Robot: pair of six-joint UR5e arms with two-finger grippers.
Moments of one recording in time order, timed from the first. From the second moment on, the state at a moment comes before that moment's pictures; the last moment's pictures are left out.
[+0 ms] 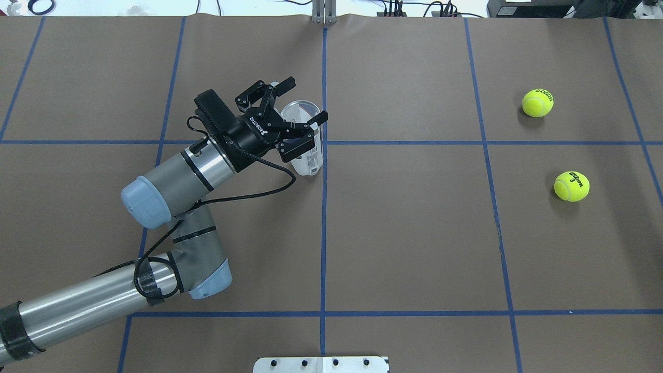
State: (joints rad) left arm -0.50 -2.21 -1.34 -3.36 -1.27 -0.42; right arm 1.61 -1.54 1.66 -1.72 2.36 -0.09
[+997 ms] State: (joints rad) left arm -0.51 -1.83 -1.64 -3.12 -1.28 -0.48; right arm 1.44 -1.50 1.77 -1.65 2.44 0.16
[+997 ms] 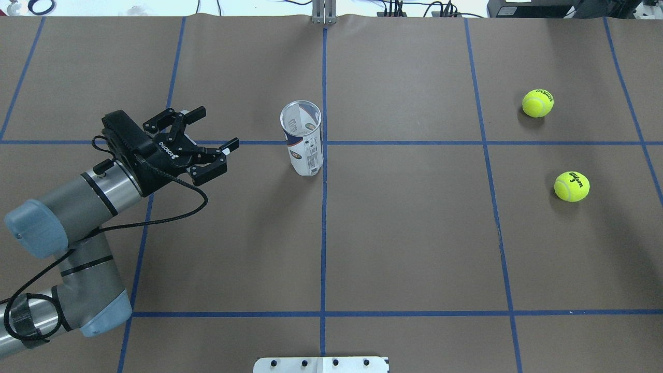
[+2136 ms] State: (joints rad) left arm -0.50 -1.84 -1.57 -3.12 -1.28 -0.48; right arm 1.05 -1.56 1.76 -1.29 2.20 0.62
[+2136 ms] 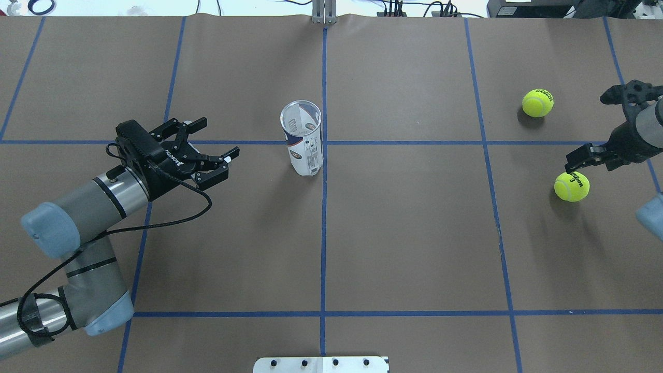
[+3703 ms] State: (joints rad) left arm -0.50 -1.84 -1.54 -3.12 -1.27 -0.48; right arm 0.96 -1.52 1.64 -1.28 2.13 0.53
